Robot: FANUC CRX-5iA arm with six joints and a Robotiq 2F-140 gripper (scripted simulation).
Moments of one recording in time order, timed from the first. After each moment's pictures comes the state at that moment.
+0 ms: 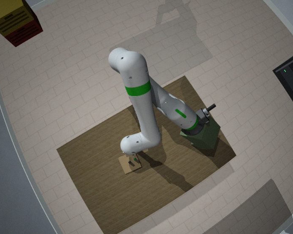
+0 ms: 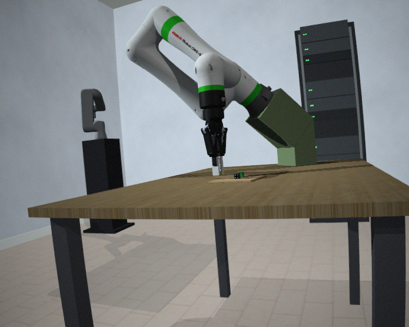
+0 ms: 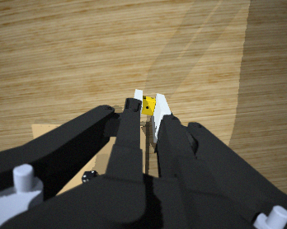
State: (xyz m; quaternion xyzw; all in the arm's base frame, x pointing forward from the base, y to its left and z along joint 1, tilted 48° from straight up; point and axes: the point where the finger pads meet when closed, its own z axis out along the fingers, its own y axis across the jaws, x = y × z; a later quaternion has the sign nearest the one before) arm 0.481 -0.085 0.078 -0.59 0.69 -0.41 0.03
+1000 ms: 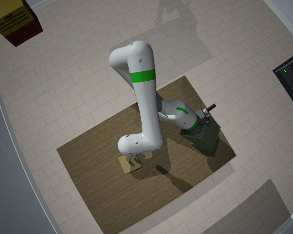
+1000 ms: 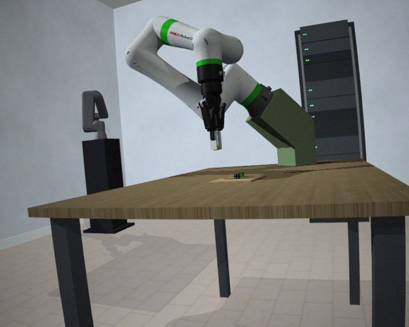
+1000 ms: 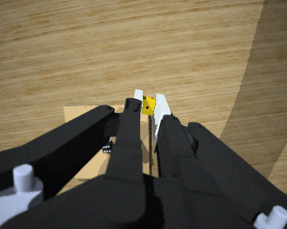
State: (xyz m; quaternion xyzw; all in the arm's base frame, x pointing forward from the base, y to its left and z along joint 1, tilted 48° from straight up) arm 0.437 -0.035 0.139 -0.58 0.70 -0.40 0.04
